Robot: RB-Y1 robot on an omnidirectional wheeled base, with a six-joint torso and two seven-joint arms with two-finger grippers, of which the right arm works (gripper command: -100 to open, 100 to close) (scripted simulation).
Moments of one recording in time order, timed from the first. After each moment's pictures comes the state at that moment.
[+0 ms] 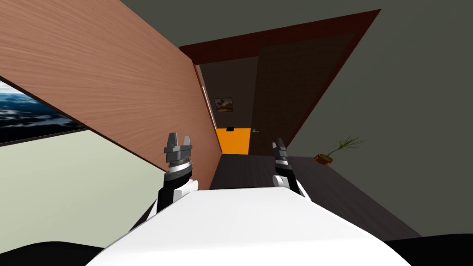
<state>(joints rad) 0.39 -0.07 -0.07 -1.88 -0.11 -0.59 0.10</state>
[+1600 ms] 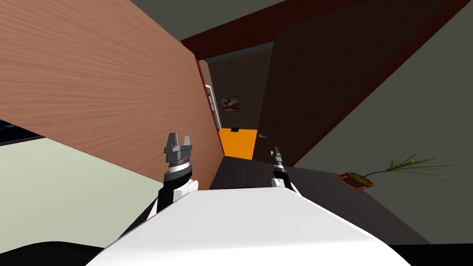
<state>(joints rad) 0.26 -0.11 -0.10 -1.43 -0.20 -0.67 0.08</state>
